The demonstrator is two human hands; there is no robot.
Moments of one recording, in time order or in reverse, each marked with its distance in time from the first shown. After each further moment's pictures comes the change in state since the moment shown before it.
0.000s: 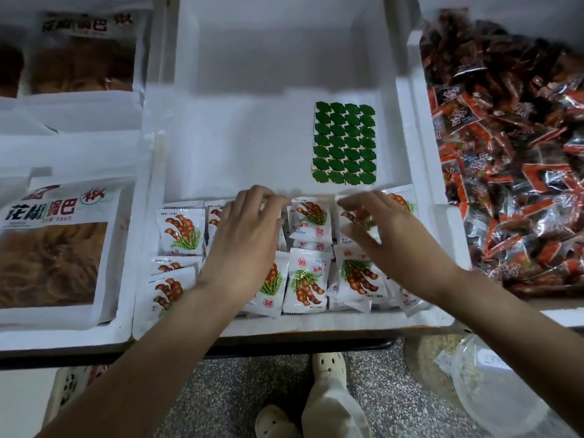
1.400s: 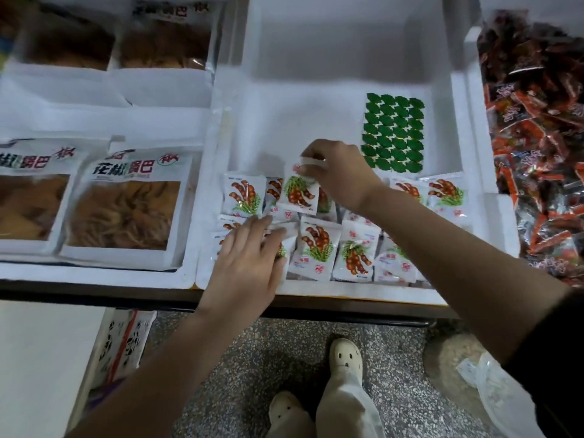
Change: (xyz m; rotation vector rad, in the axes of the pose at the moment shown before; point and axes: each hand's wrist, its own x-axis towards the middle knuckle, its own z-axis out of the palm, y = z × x) left_hand -0.102 -0.038 -0.013 0.121 -0.089 -0.052; right_hand 0.090 -0.078 0.057 0.115 -0.126 0.033
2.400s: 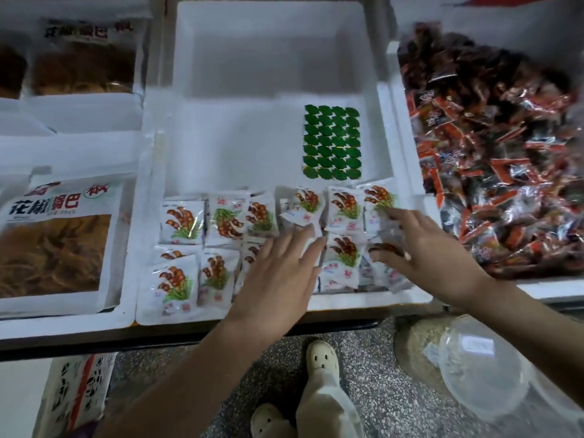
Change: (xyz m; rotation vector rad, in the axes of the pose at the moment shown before) left_hand 0.050 0.088 0.003 -0.017 -0.010 0.213; right_hand -0.150 0.086 -0.079 -0.390 -0.068 0.274
